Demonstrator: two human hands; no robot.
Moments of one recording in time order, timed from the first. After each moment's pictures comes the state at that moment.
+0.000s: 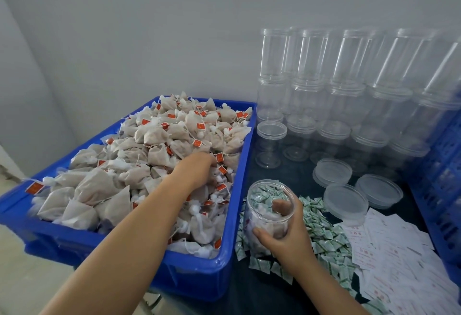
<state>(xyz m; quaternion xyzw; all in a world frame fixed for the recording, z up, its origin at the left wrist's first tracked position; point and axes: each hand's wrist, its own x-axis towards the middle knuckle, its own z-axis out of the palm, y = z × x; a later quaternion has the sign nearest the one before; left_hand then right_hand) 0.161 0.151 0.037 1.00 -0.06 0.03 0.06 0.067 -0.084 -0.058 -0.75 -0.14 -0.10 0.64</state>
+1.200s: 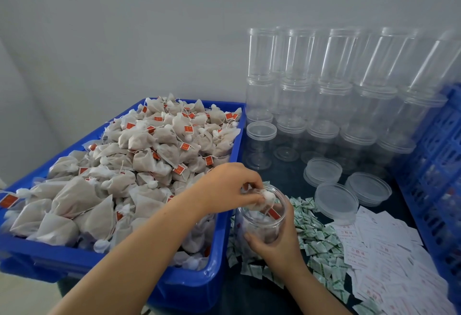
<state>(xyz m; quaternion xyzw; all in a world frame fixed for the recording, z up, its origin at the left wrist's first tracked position) 0.103 0.080 0.076 0.92 -0.33 0.04 0.19 0.066 -0.076 -0.064 -0.69 -0.12 -0.09 0.71</state>
